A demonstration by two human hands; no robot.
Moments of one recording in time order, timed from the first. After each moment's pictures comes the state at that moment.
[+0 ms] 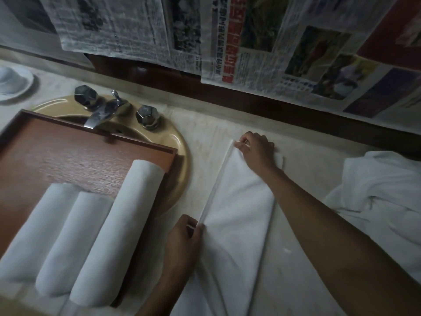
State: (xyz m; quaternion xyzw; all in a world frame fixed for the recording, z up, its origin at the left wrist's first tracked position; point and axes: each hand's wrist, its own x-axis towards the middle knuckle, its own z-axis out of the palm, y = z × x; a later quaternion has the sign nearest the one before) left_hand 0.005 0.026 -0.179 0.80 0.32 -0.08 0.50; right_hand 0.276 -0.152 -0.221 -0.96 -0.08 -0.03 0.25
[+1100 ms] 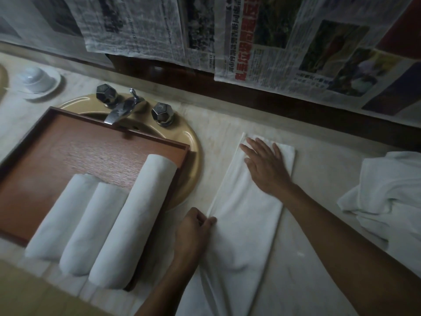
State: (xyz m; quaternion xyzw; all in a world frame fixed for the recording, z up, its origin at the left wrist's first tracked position) left_hand 0.017 0.026 -0.178 0.82 0.35 -0.11 0.44; right_hand 0.225 -0.168 -0.233 -0.96 -0.25 -0.01 0.12
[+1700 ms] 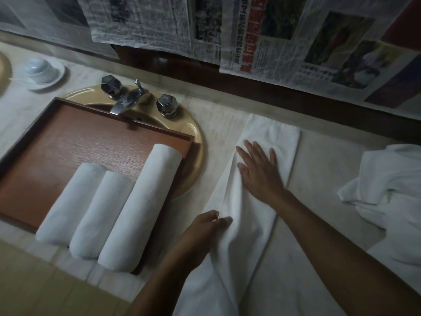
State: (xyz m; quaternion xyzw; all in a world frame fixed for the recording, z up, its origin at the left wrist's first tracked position) left_hand 0.000 0.029 -0.160 0.57 0.34 -0.29 0.69; right_hand 0.176 -0.141 -0.233 -0.97 -0.22 0.01 0.11
